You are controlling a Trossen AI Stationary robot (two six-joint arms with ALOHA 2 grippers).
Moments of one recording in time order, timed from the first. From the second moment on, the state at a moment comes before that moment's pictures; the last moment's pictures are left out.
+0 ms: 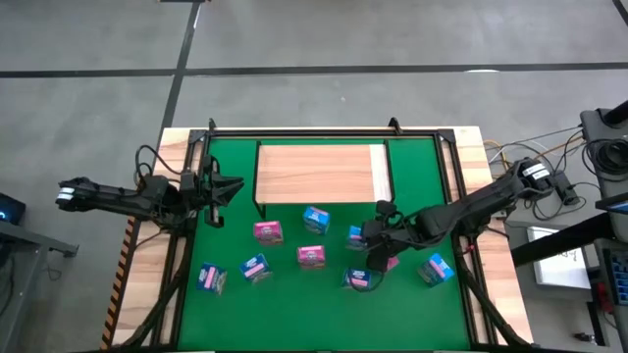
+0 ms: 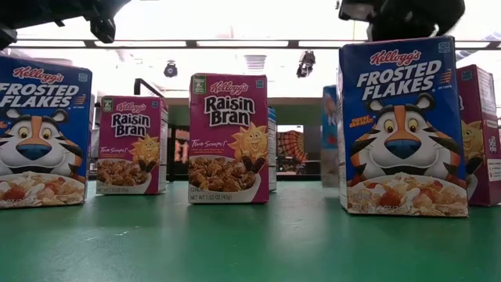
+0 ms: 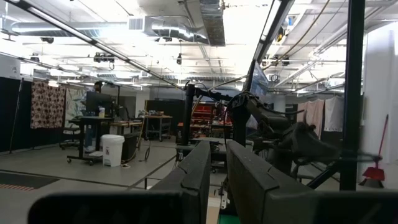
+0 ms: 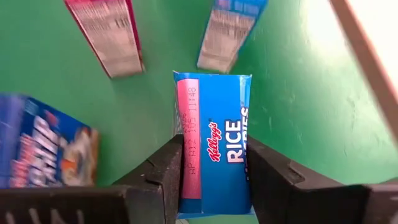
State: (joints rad) left arm -0.11 0.46 0.26 0.59 -0.28 0.04; right arm 0.37 1.42 1.00 -0.60 0.38 0.44
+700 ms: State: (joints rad) left arm -0.11 0.48 0.26 0.59 -0.28 0.04; right arm 0.05 1.39 1.50 -0.74 0.23 0.05
